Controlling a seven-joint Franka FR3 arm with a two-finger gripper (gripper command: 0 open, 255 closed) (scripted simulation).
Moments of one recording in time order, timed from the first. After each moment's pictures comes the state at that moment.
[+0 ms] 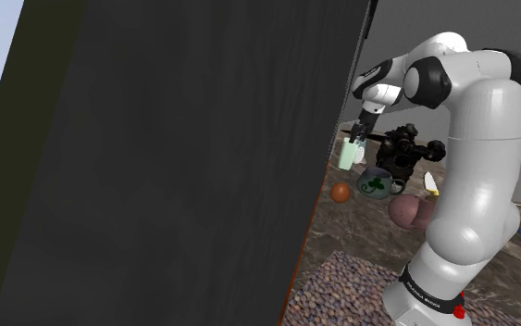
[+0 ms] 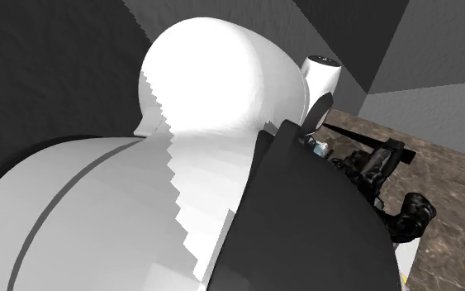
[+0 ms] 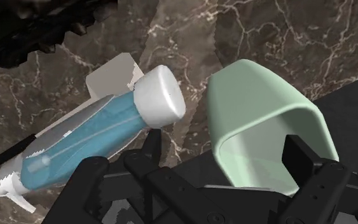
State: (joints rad) arm -0.26 0.37 -0.66 -1.77 0.37 2.10 -0.89
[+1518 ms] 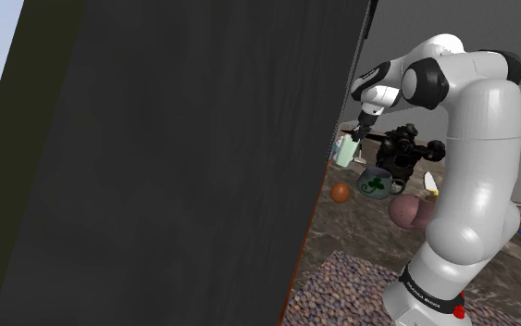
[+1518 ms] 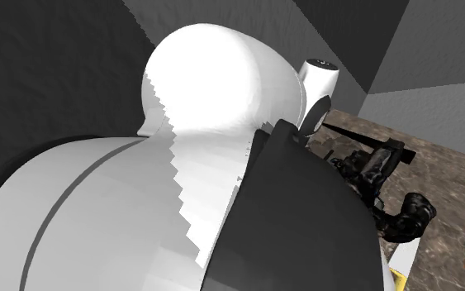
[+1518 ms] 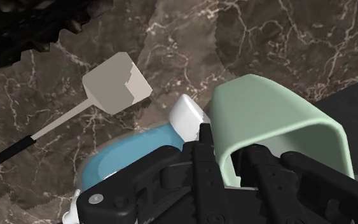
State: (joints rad) arm -0.26 0.39 -0.65 -1.77 0.39 2.11 -0.89
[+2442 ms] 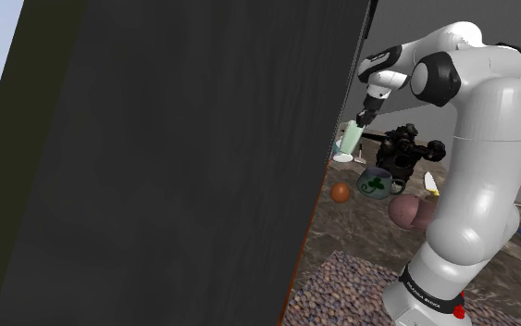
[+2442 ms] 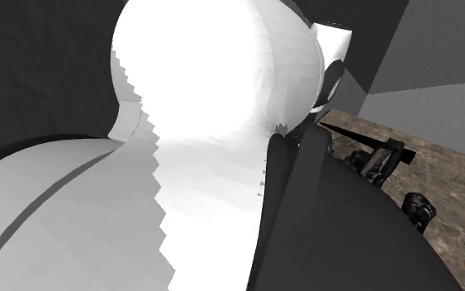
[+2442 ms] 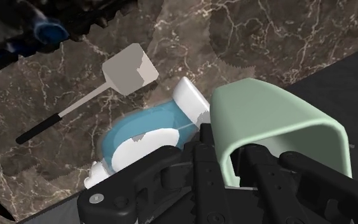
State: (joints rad) arm -0.25 0.32 -0.68 -1.67 0.32 1.96 -0.84
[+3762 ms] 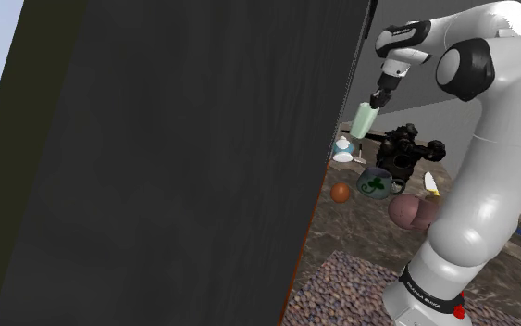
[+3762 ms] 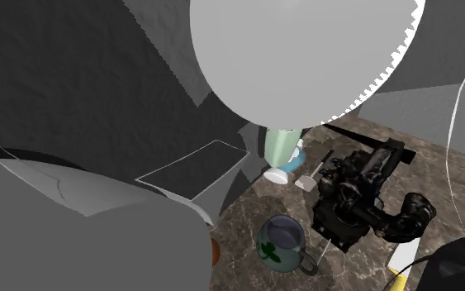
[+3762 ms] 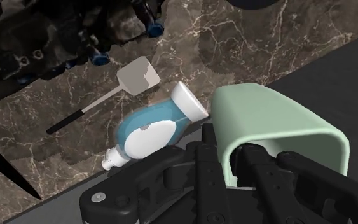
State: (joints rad) arm -0.22 0.16 -0.72 -1.61 0.21 1.78 -0.79
